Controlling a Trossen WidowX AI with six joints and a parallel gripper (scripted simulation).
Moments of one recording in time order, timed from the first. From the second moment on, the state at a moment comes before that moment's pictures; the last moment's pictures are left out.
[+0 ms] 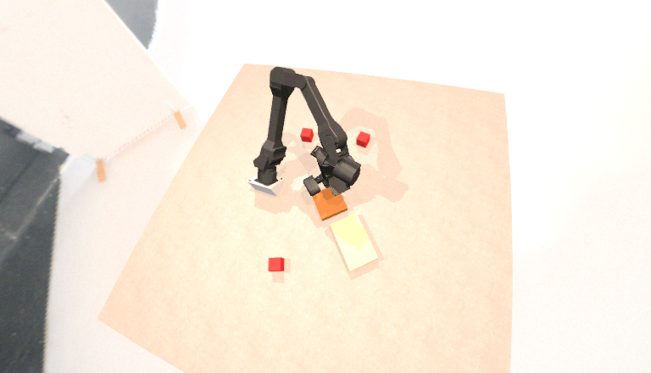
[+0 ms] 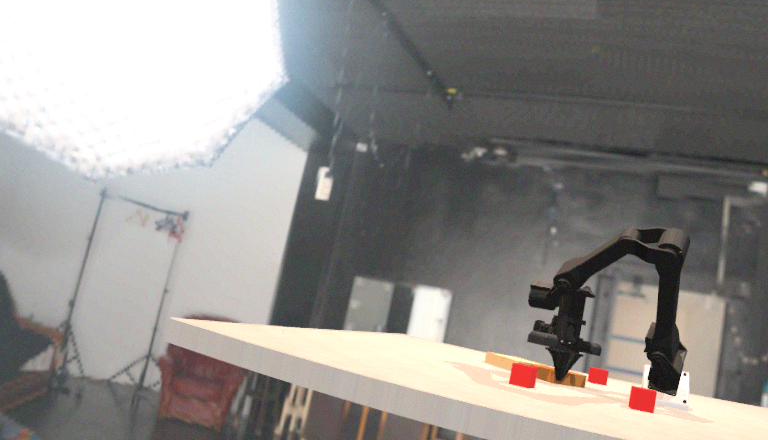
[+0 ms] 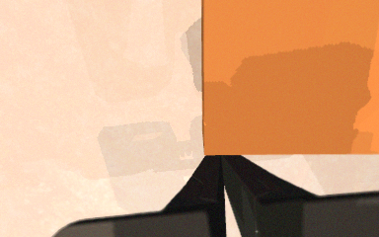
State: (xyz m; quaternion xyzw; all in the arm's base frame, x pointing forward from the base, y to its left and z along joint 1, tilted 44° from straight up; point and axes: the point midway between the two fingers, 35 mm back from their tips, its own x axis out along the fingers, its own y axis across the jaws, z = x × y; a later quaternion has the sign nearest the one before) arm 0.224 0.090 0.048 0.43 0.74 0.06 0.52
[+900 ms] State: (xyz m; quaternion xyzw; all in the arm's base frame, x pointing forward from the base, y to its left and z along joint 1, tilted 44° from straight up) arm 0.192 0.106 0.063 0.42 0.74 0.06 0.52
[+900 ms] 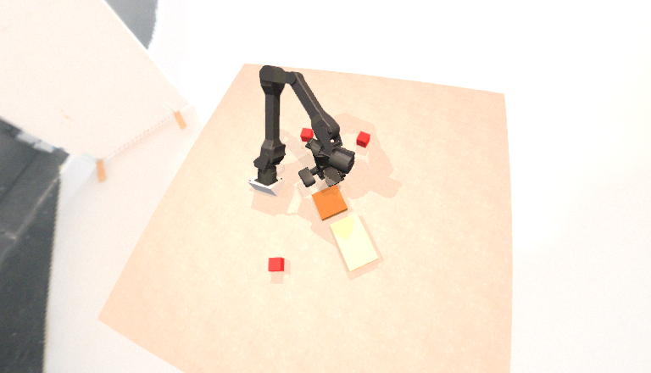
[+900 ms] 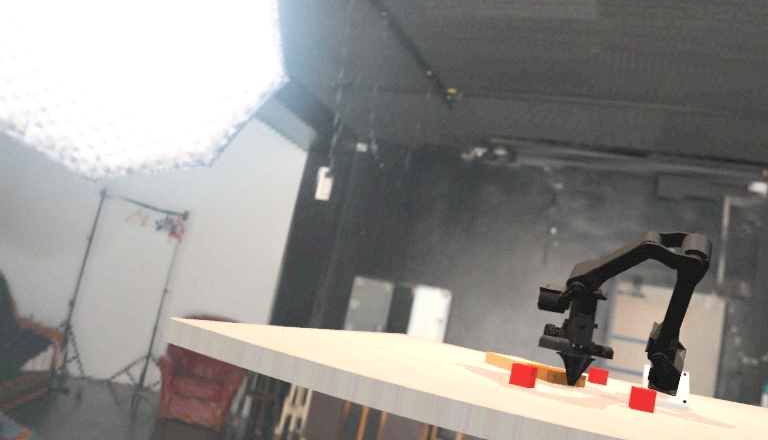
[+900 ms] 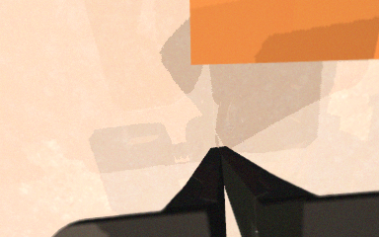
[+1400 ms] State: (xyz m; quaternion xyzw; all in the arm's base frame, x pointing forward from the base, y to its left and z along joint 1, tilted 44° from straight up) arm 0.196 0.069 0.102 0.42 0.73 0.07 0.53
